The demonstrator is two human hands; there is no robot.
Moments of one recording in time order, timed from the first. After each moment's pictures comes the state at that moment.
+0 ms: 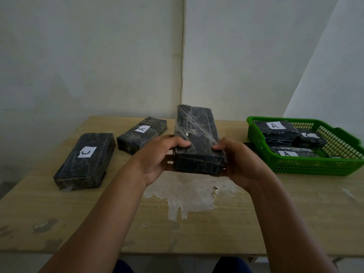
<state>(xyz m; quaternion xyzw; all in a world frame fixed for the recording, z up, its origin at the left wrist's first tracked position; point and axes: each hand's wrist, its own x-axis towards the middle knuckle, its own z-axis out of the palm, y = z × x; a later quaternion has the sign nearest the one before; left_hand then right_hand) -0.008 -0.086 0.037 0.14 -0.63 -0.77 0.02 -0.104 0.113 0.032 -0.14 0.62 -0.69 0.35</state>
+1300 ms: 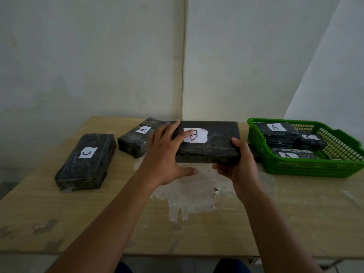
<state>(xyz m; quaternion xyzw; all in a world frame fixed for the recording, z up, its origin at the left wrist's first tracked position) -0.017 -0.090 0.005 0.04 -0.97 -0.14 0.22 -0.113 0.105 -0.014 0.00 0.60 -0.79 0.15</state>
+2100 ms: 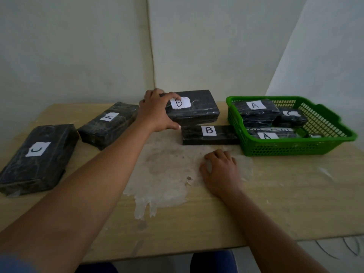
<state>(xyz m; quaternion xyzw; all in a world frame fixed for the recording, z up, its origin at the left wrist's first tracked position) -0.181 -0.097 0.002 0.08 -0.97 -0.15 0.18 -0.160 0.150 -0.101 -0.22 0.96 -0.14 -0.03</state>
